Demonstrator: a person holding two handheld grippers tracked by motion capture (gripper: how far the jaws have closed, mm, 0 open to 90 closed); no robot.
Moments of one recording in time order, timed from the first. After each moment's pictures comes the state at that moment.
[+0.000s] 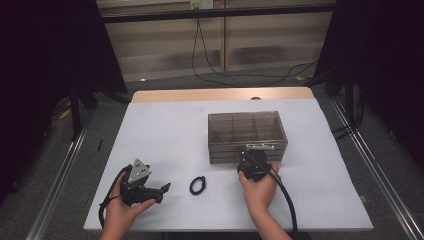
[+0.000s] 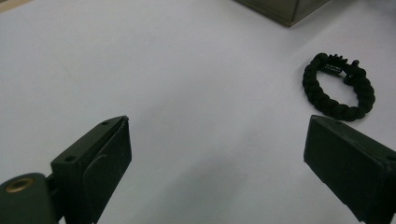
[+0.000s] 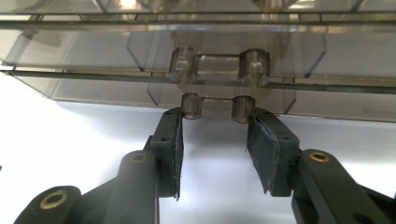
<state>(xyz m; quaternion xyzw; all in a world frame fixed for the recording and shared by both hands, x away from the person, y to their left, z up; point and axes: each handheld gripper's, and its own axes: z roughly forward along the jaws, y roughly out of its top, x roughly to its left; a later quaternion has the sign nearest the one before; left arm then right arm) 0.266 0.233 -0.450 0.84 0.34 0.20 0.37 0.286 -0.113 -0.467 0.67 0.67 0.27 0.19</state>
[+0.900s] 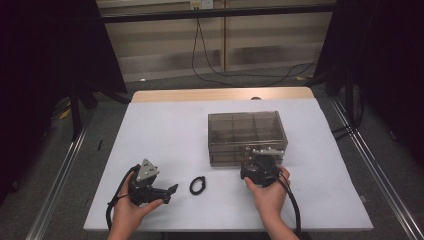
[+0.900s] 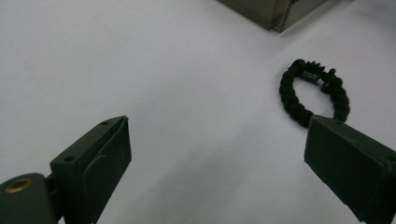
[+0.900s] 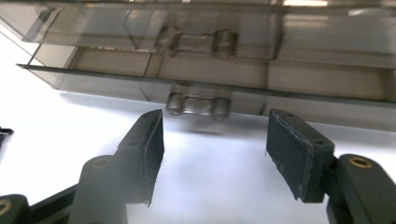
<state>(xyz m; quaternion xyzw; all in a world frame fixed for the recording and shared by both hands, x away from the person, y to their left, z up) 0.268 0.212 -0.452 0.85 0.34 0.17 0.37 0.269 -0.134 -0.463 0.64 0.68 0.29 0.19</state>
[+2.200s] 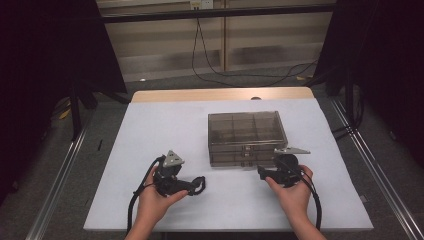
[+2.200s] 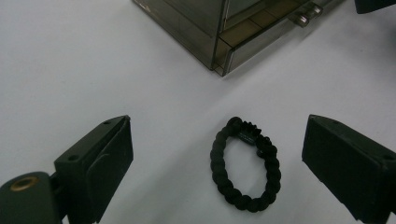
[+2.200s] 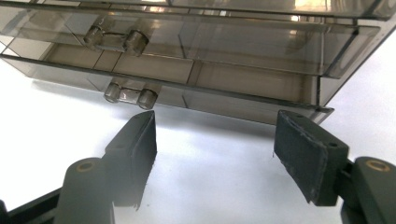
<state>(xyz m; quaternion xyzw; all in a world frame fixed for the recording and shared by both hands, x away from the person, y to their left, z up) 0.284 0.150 -0.445 0.85 0.36 0.11 0.38 0.263 -0.192 -0.461 0.61 0.70 0.32 0.18</state>
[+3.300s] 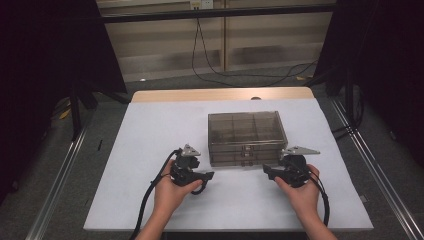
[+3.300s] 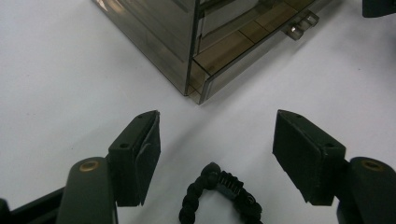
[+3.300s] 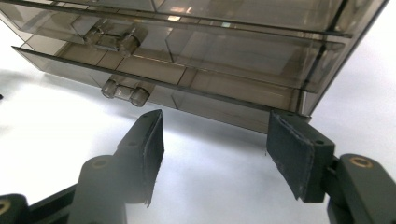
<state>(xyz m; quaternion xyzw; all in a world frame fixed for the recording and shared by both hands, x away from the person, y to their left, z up) 0.309 0.111 -0.453 0.86 0.36 0.06 0.36 0.264 -0.216 -0.466 0.56 0.72 0.36 0.18</state>
